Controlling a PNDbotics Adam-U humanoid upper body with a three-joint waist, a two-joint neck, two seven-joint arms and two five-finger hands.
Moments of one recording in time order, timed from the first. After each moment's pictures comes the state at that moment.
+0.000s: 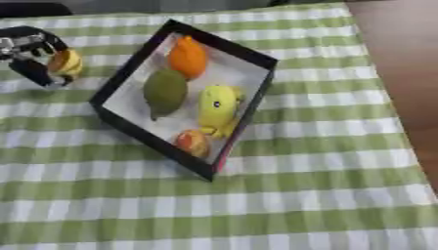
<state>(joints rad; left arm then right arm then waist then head) -1.06 0.58 -0.08 -0.67 -0.88 -0.15 -0.52 -0.34 -0.75 -0.15 -1.93 -0.48 -0.07 0.20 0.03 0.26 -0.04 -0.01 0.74</state>
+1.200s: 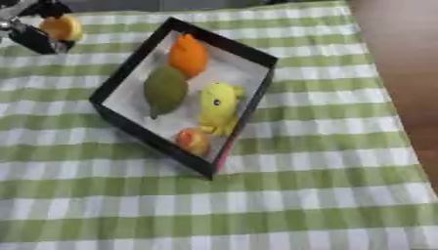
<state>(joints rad) -1.05 0.63 -0.16 -0.98 -0.86 -0.16 -0.32 -0.33 -0.74 -0.15 -1.93 -0.48 -0.06 0.20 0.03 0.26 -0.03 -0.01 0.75</state>
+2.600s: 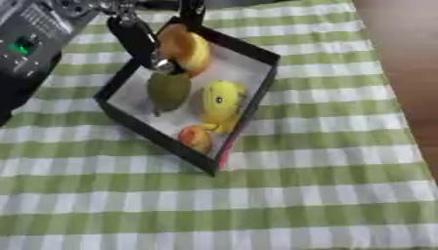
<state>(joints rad) -1.11 0.59 -0.60 -1.51 -0.54 -0.09 -0.68 -0.34 -0.77 -0.15 -1.94 -0.50 -0.06 0.19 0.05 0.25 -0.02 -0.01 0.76</state>
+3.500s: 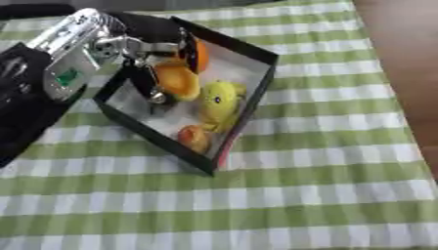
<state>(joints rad) -1.07 0.54 -0.64 -1.35 -0.64 -0.18 -0.67 -0.33 -0.77 -0.15 -1.94 -0.50 -0.05 0.19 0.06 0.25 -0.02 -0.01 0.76</state>
